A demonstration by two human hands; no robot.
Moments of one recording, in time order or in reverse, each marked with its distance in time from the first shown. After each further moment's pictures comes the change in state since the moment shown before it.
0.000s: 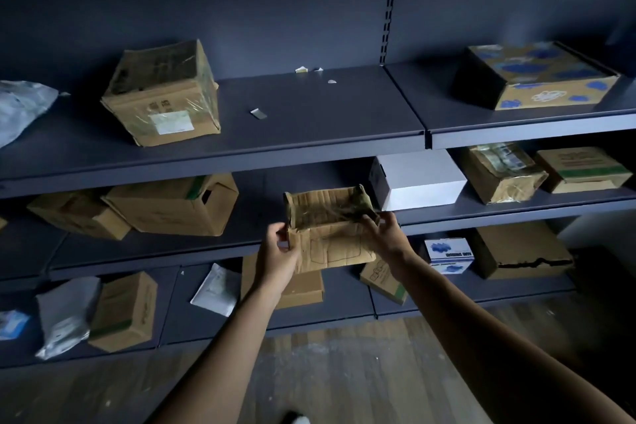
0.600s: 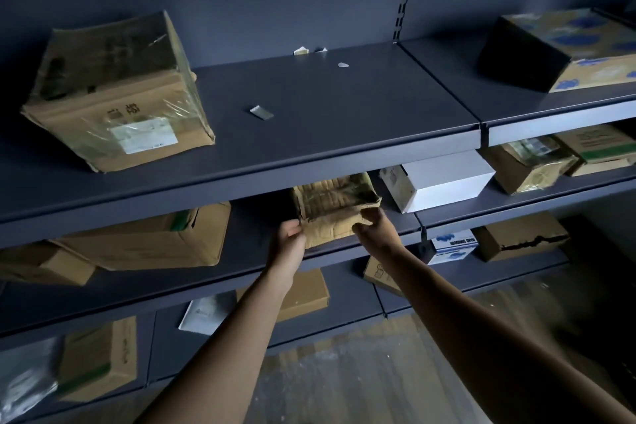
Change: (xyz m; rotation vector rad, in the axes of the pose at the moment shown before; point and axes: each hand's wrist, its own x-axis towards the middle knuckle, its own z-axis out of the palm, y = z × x) left_hand 0.146 -0.035 0.007 -0.144 -0.296 -0.215; right_hand 0.083 -0.011 0.089 -0.142 0.063 0.096
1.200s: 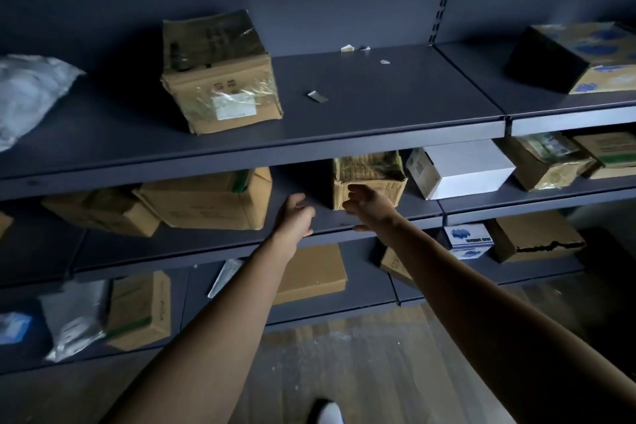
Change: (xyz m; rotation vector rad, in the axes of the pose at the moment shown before) left_hand -0.076 0.026 -0.071 -0.001 0.023 0.015; right_hand -0.070 -0.063 0.038 0.108 -0.206 -0.069
